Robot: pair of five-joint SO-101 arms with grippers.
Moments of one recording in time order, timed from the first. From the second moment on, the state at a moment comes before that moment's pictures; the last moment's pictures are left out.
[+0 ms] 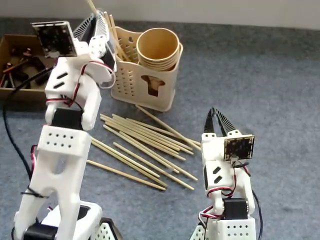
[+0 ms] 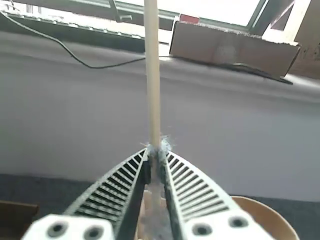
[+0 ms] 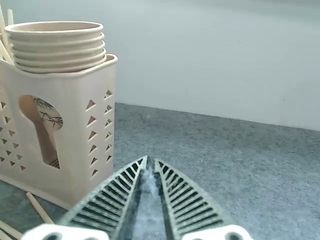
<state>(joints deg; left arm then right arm) 1.6 -30.2 28.9 9.5 15.4 -7.0 -105.1 95.7 20.6 8.3</state>
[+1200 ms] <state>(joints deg) 1.6 -23.0 17.5 38.4 14.8 -7.0 -105.1 95.9 20.6 10.9</state>
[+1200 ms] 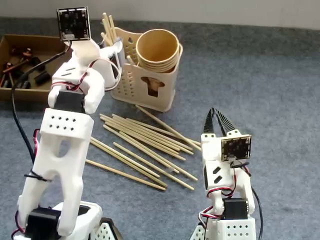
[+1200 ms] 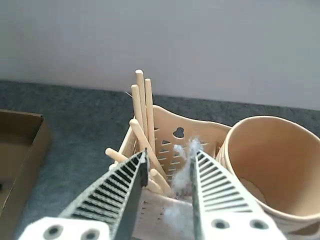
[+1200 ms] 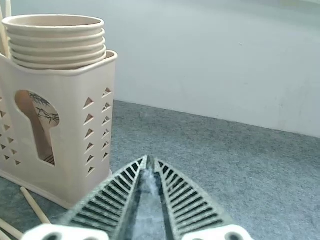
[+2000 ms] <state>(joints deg) 13.8 -40.4 12.1 77.1 -9.5 -6.2 -105.1 95.9 20.6 10.9</state>
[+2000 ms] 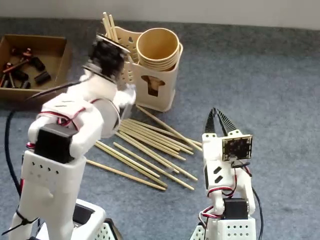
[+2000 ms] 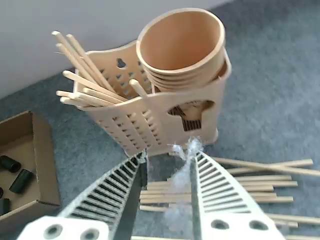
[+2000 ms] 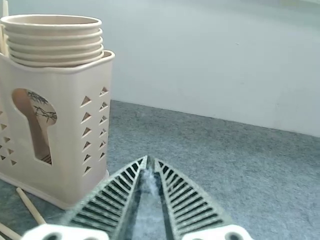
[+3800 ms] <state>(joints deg) 24.1 -36.7 58.9 69.8 -49.1 -2.0 -105.1 95.9 20.6 10.9</state>
